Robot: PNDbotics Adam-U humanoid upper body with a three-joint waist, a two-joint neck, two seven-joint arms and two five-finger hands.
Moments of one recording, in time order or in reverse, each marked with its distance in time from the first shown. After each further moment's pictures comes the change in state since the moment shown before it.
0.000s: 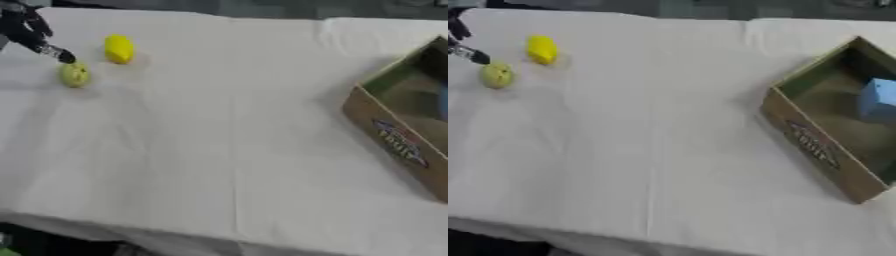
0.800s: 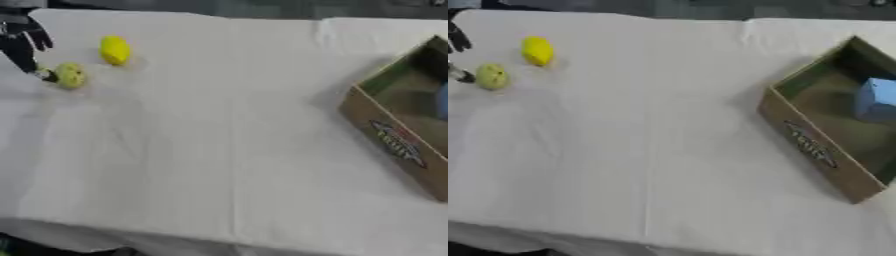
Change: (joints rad) left arm 0.008 -0.029 -0.007 0.019 -0.024 -0.013 0.094; right arm 0.007 0.018 0.000 0.006 0.009 -0.019 -0.017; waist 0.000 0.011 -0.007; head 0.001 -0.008
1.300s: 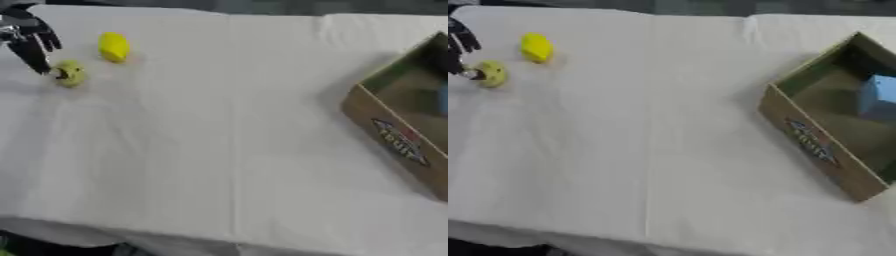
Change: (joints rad) left arm -0.001 -0.036 0.007 0.051 -0.020 0.021 0.085; right arm -0.005 0.011 0.000 0.006 0.010 0.004 0.012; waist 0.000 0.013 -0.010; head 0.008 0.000
